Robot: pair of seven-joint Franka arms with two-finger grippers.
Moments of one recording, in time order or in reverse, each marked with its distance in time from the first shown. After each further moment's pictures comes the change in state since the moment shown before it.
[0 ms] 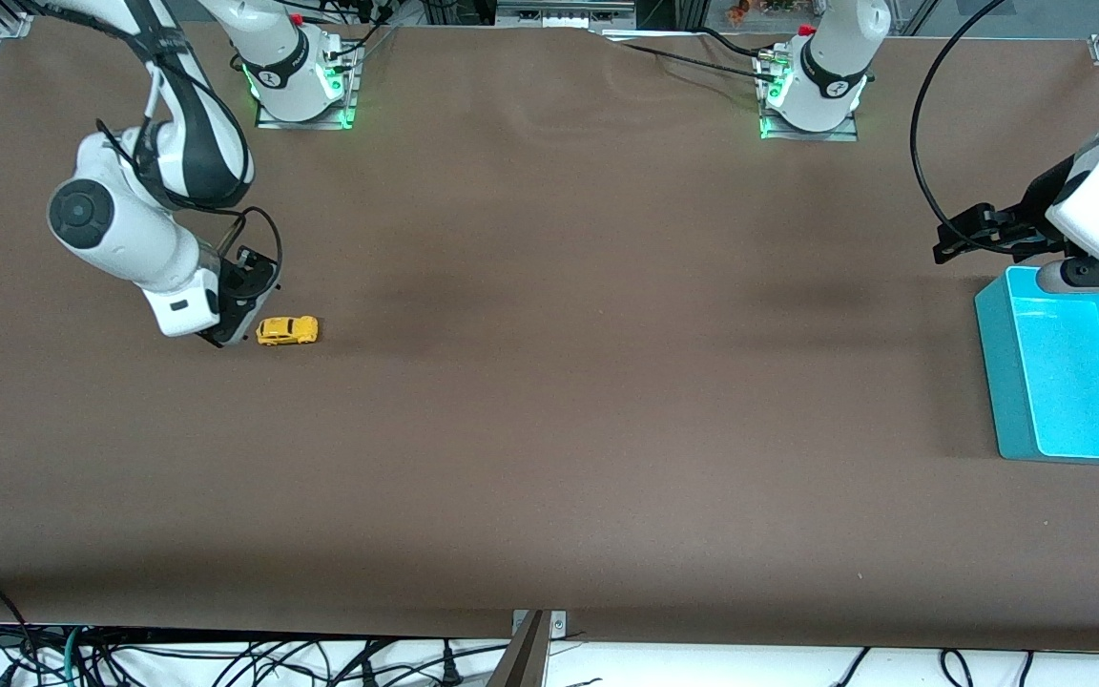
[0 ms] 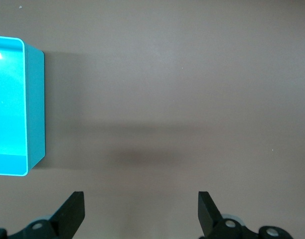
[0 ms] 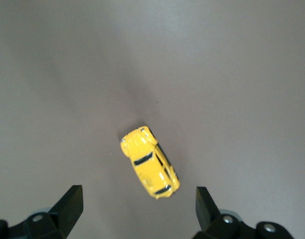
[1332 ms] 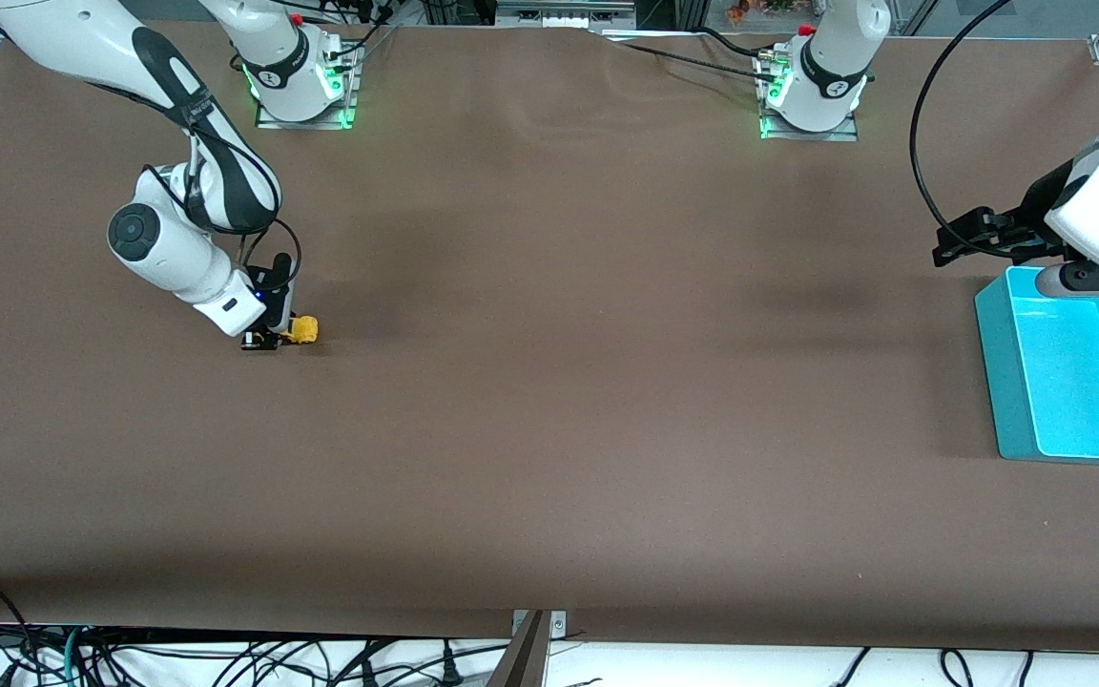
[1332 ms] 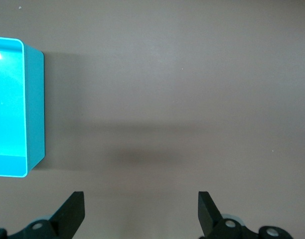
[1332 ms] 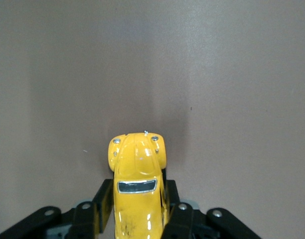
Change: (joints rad) left arm 0.001 0.008 0.000 0.005 0.000 0.002 0.000; right arm -0.041 0.146 -0.007 -0.137 -0.013 0.355 -0.447
